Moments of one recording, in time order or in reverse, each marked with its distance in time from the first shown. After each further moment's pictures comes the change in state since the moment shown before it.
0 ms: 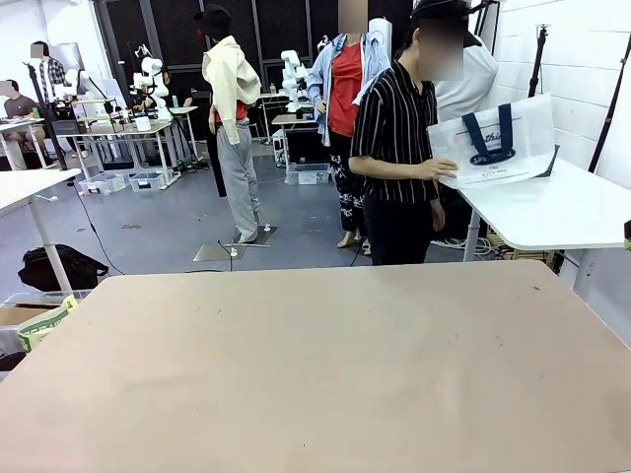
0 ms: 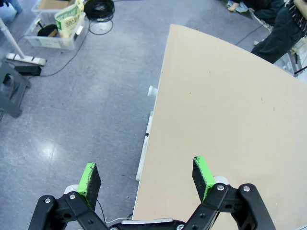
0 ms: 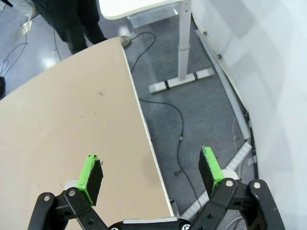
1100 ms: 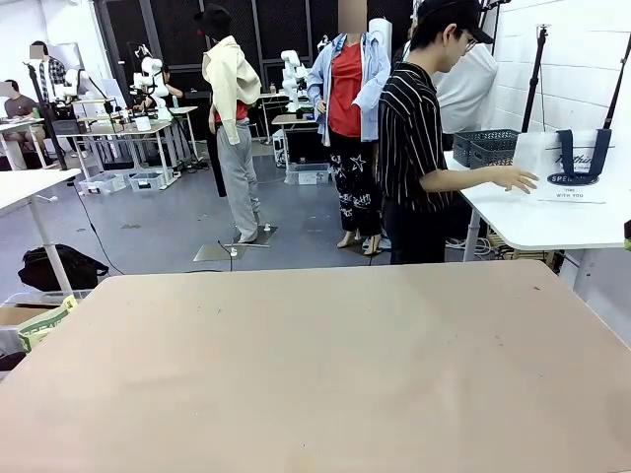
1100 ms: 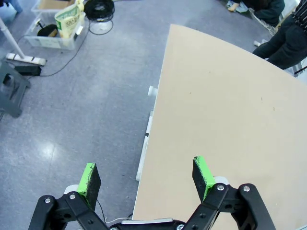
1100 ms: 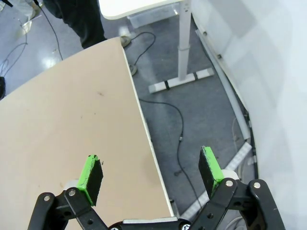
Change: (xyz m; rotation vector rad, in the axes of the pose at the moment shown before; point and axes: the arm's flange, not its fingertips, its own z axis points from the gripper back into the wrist) left arm 0.000 0.000 0.000 0.000 0.000 0.000; right arm 0.000 0.000 0.000 0.000 0.000 0.000
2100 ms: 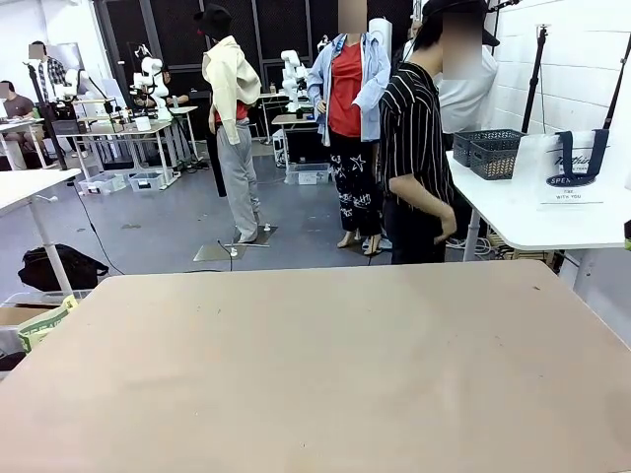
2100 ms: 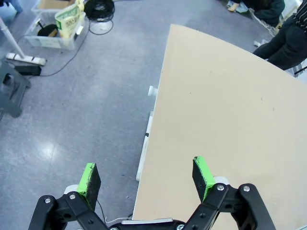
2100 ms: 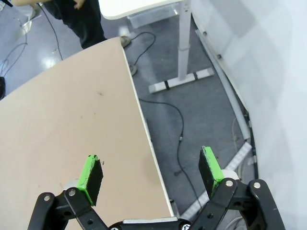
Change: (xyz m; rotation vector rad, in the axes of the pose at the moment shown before) left arm 0.000 0.000 0.000 0.000 0.000 0.001; right arm 0.000 0.000 0.000 0.000 0.000 0.000
